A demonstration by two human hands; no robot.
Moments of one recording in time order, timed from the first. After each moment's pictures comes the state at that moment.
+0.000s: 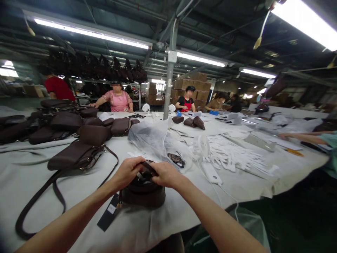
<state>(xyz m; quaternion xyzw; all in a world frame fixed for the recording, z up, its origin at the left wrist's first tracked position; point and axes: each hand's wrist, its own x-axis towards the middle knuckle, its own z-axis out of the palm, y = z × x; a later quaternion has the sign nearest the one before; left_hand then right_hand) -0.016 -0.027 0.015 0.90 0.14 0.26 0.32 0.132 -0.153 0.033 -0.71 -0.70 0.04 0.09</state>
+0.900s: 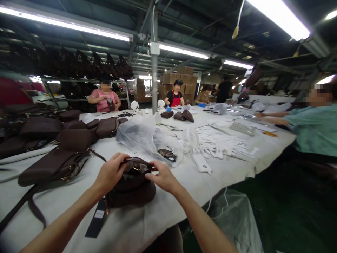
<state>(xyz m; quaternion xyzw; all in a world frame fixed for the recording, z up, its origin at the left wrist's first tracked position) -0.015 -0.018 0.005 0.92 0.18 0.33 0.10 0.153 -0.168 -0.028 -0.66 -0.52 0.18 0.51</state>
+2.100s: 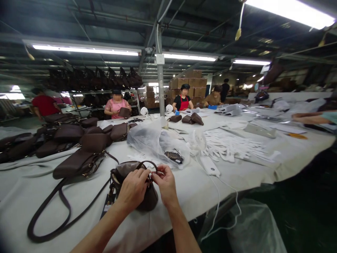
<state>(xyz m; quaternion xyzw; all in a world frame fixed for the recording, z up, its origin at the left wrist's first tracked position) -0.012 -0.107 -0.017 0.95 0.17 0.24 -0.06 0.102 -0.178 -0.048 -0.44 -0.24 0.29 0.81</state>
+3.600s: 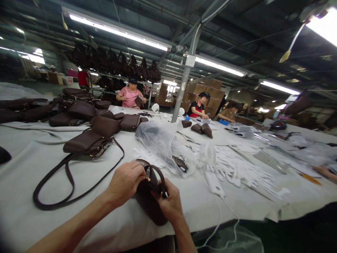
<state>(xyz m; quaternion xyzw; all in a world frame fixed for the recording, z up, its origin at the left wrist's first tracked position) -0.062 -0.087 0.020 0.93 0.21 0.31 0.06 0.100 -0.199 -0.058 -0.65 -0.53 0.11 0.54</state>
